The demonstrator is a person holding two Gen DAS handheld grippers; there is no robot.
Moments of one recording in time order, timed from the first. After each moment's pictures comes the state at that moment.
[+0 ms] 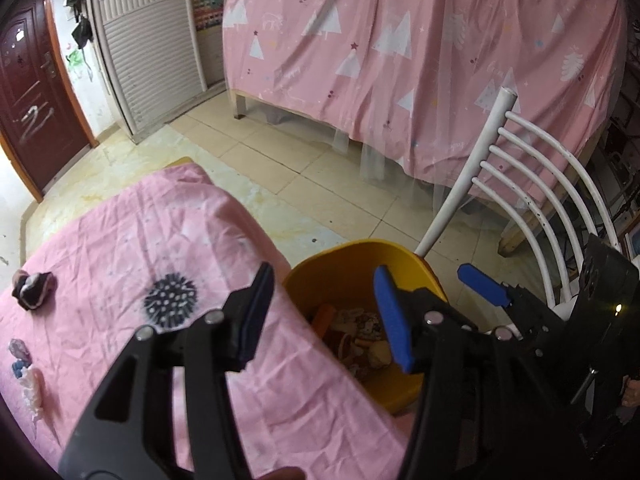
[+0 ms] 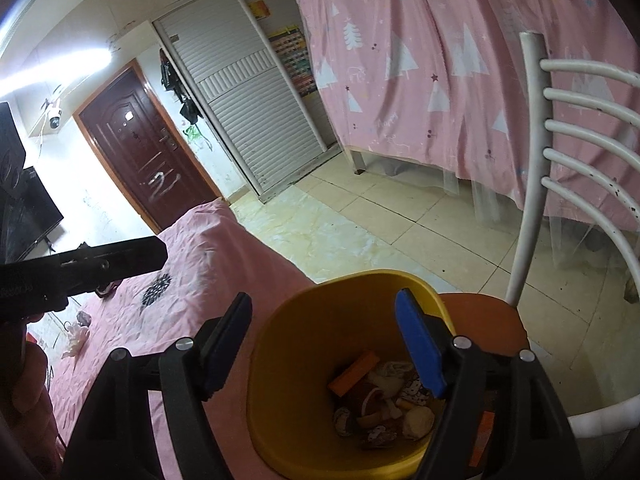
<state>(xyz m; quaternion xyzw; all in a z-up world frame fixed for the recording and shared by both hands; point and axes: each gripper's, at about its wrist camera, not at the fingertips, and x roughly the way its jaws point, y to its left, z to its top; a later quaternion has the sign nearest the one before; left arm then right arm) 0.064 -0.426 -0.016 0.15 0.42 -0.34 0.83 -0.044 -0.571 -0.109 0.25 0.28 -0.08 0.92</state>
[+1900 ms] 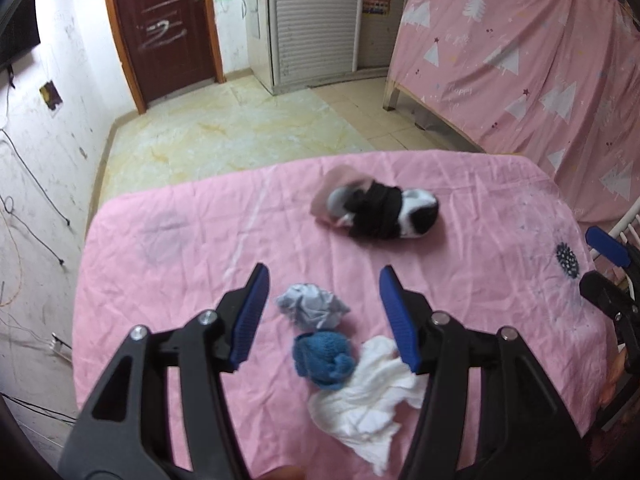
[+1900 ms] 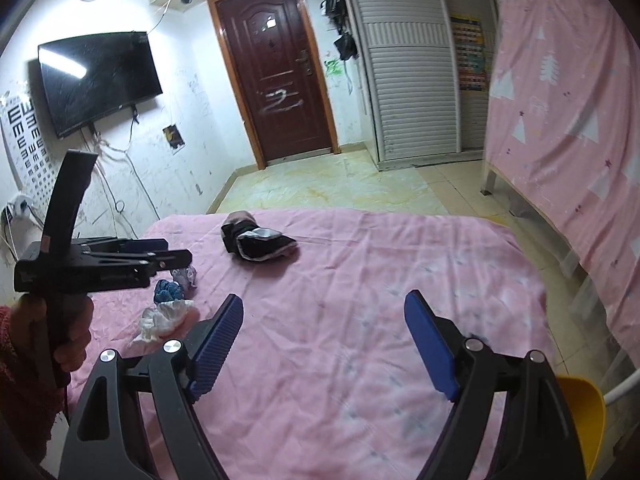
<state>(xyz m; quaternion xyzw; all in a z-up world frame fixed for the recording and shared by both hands) 0.212 -0.084 -0.034 0.05 0.45 -0.15 0.88 0.124 -0.313 -0.035 0.06 0.34 0.12 0.93</state>
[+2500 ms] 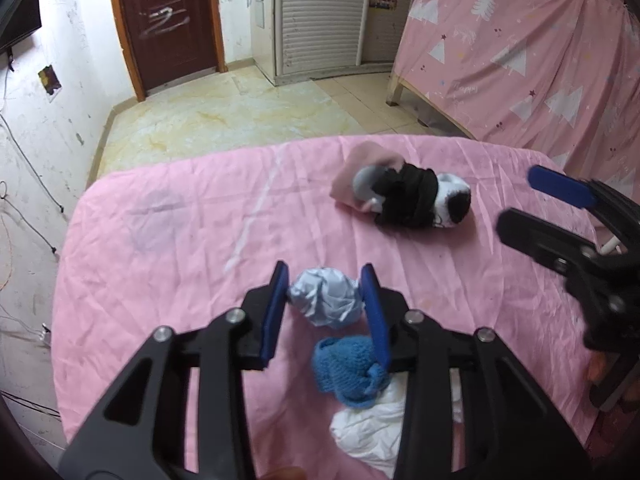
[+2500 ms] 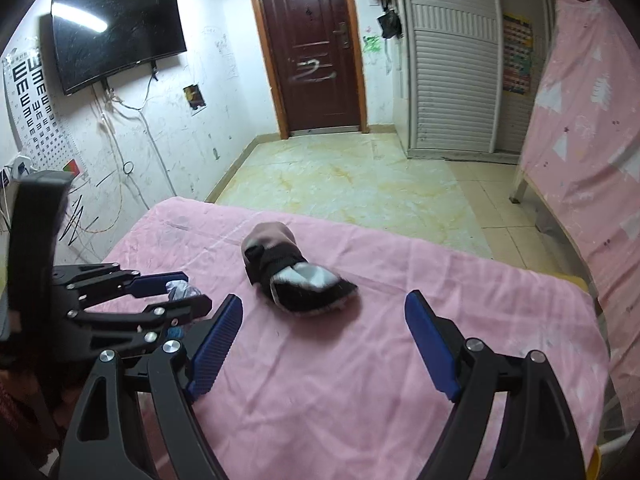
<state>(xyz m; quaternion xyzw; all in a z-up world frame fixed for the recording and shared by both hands) 0.222 -0.071 -0.058 0.04 0.46 -0.15 0.87 0.217 -0.242 -0.047 0.00 0.37 0.17 0.91</state>
